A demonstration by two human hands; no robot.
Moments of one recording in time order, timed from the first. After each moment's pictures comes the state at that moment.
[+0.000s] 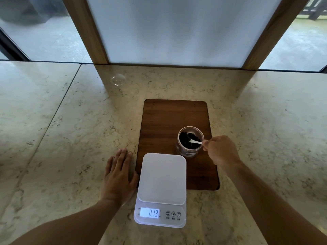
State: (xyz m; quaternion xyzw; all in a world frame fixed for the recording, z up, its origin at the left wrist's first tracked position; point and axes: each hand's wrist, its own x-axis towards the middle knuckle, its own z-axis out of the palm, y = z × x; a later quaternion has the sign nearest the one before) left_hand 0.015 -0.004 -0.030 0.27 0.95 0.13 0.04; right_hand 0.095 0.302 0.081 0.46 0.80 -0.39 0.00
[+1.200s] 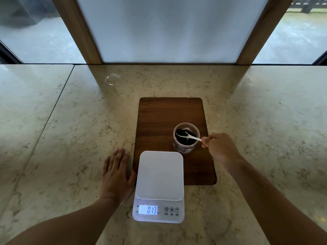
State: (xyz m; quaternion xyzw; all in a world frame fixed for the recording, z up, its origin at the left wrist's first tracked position) left_hand 0.013 -0.004 -0.033 0.27 0.95 0.14 0.04; right_hand 0.109 0.306 0.095 0.45 0.77 -0.44 0.03
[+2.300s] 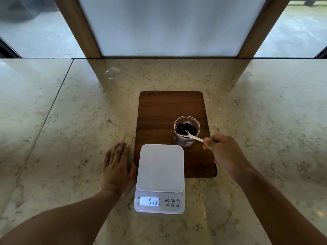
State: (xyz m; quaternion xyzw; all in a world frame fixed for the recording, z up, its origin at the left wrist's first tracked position) left_hand 0.011 -0.006 -0.040 0.28 0.95 0.12 0.02; right_hand 0.139 0.289 0.099 0.42 0.77 -0.49 0.01
